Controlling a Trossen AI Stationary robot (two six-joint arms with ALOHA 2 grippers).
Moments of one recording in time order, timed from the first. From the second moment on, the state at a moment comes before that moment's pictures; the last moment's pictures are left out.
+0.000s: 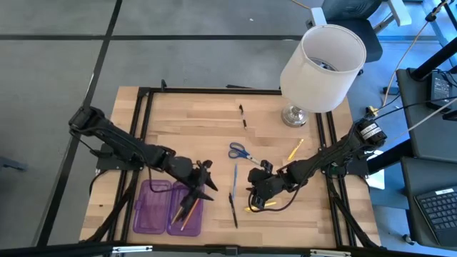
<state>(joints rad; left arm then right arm) -0.37 1.39 0.79 0.16 0.08 -0.18 0.47 1.66 1.04 -0.32 0.33 0.69</state>
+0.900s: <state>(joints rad) -0.33 1.95 1.21 -0.14 0.09 0.48 0.47 1.66 1.04 -0.33 0.37 0.70</state>
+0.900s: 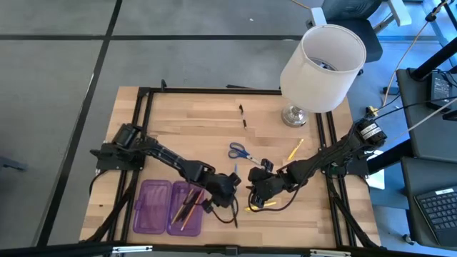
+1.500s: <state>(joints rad) -0.31 2.03 1.23 -0.16 0.13 0.53 0.47 1.66 1.04 -0.34 0.36 0.70</state>
